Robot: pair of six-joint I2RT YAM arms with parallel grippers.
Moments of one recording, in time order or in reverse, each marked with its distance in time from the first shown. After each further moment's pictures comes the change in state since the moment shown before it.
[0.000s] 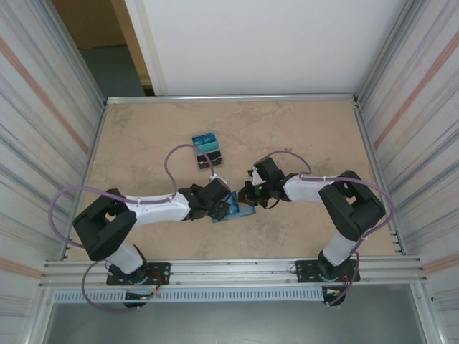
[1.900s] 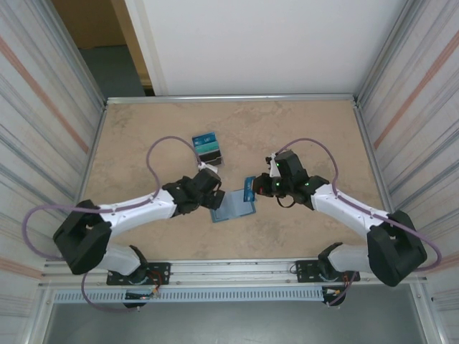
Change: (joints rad) left arm 0.080 -0.185 0.024 -0.066 0.005 -0.056; right arm -0.049 -0.428 -0.058 -0.163 0.182 -0.136
